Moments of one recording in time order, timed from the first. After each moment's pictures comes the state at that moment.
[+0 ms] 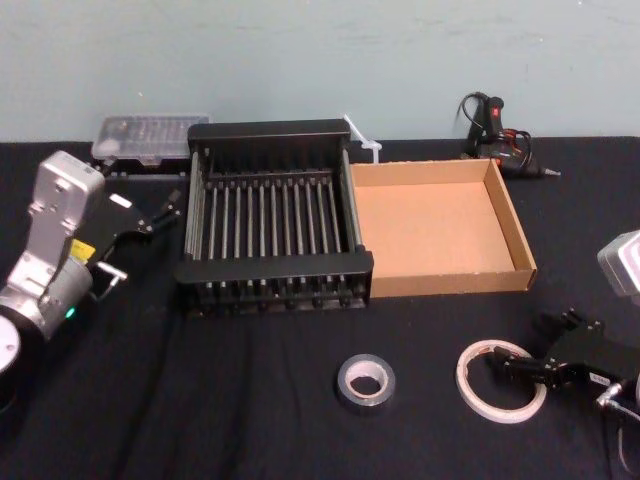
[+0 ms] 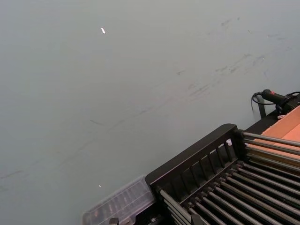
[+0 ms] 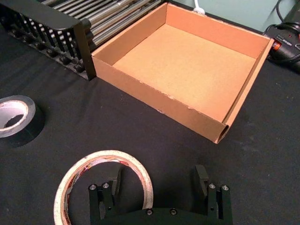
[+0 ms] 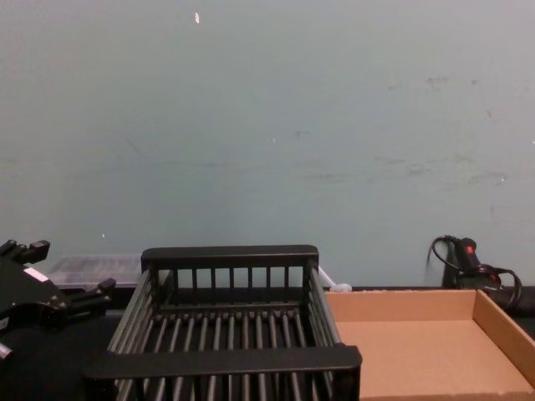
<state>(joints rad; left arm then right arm) -0.20 0.60 0.45 -1.41 -0.25 -0.12 0.03 -0.11 0.72 -0.24 -1.72 0.40 0.35 0.38</state>
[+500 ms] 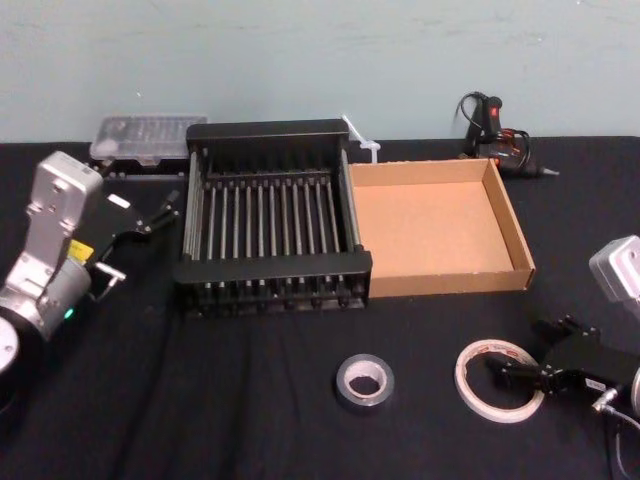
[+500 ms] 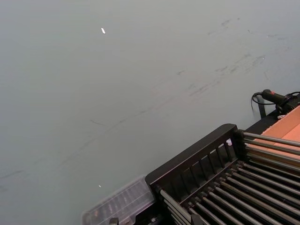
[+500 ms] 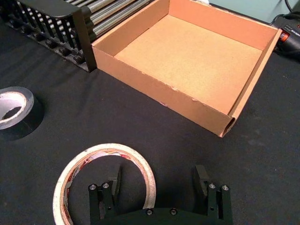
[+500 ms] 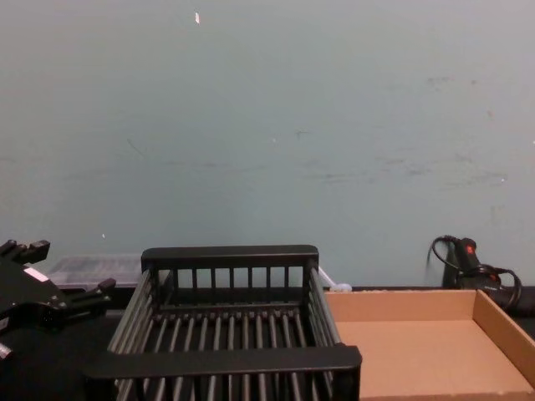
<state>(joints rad) -0.20 0.60 0.45 -1.41 -0.25 -0.12 0.03 -0.11 0.71 -0.25 -1.70 0.38 0.36 0.39</state>
